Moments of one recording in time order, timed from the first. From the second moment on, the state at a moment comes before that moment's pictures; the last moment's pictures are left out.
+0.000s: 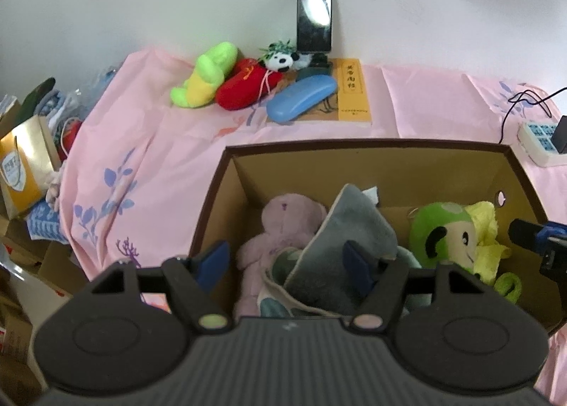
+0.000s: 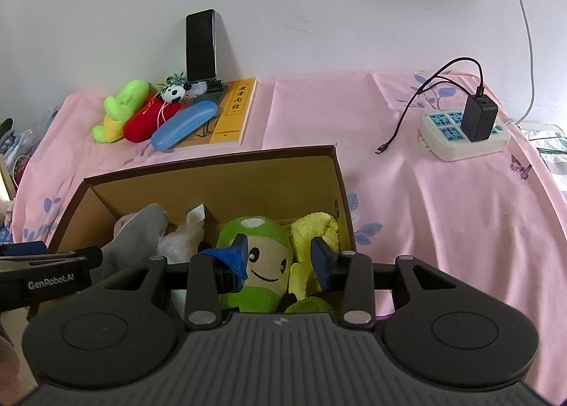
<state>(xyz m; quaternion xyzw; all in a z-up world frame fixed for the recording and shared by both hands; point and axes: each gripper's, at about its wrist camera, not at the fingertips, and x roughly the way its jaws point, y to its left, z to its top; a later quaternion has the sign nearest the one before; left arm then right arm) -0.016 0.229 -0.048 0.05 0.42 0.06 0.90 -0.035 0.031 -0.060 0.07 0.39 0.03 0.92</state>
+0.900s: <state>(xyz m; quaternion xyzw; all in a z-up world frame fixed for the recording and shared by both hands) -0.018 0.224 -0.061 0.05 0.44 0.04 0.89 -0.040 0.036 -0.066 0.06 0.40 0.02 0.91</state>
